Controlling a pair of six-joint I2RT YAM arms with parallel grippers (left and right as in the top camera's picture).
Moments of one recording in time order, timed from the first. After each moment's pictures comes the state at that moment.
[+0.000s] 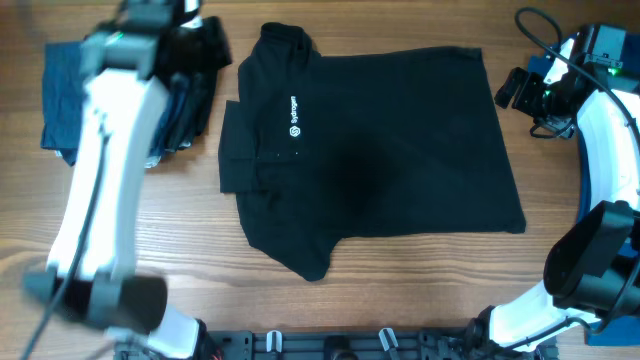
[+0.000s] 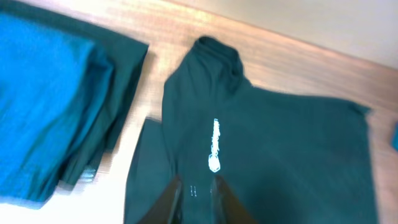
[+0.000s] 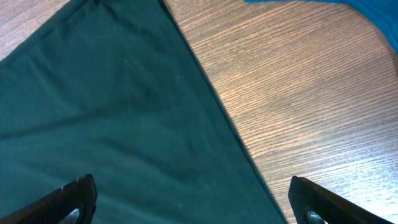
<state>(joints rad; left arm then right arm) -0.13 1.69 1.92 -1.12 0.06 -0.36 -0.28 1.80 1.50 -0.87 -0.13 0.18</state>
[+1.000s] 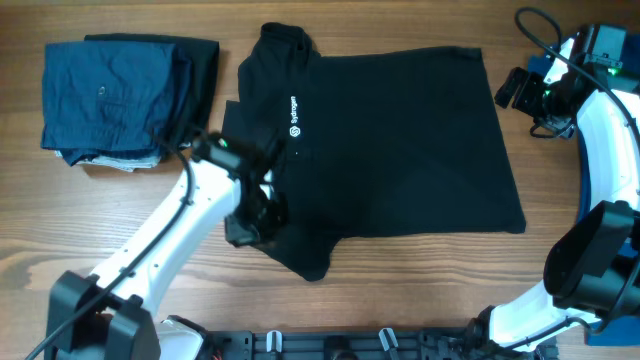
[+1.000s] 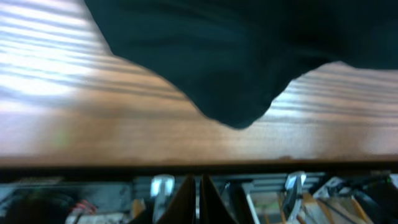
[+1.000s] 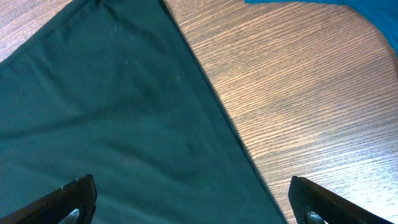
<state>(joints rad) -0.47 1.52 1.11 -1.28 0.29 -0.62 -0.28 1.80 1.50 -0.87 -0.13 0.18</state>
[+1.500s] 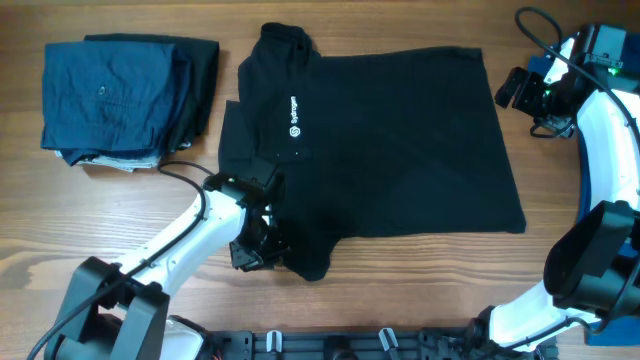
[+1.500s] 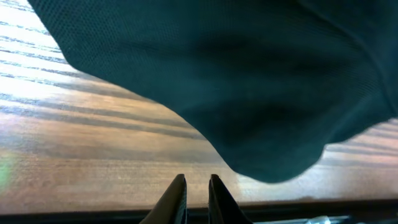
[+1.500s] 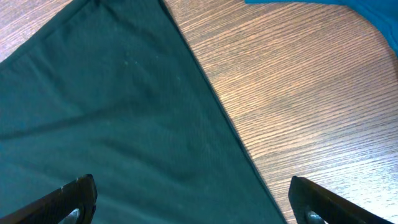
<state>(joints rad) -0.48 1.52 0.80 -0.96 0.33 -0.73 -0.28 1.80 1.50 -0.87 -0.13 0.18</state>
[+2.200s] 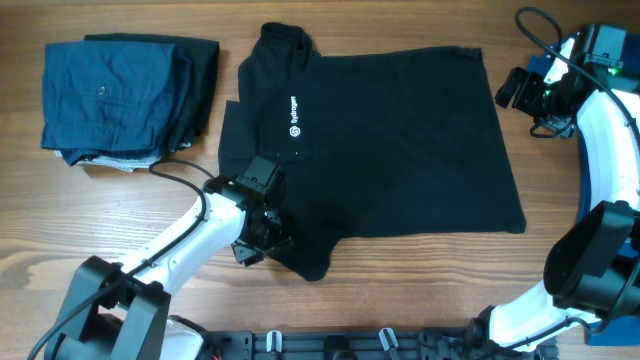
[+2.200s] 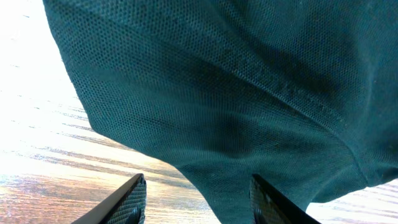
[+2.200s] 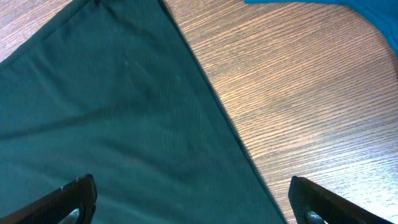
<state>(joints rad) -0.48 1.52 0.78 -0.84 0.23 -0.87 -0.28 1.80 1.50 -0.87 -0.13 0.18</state>
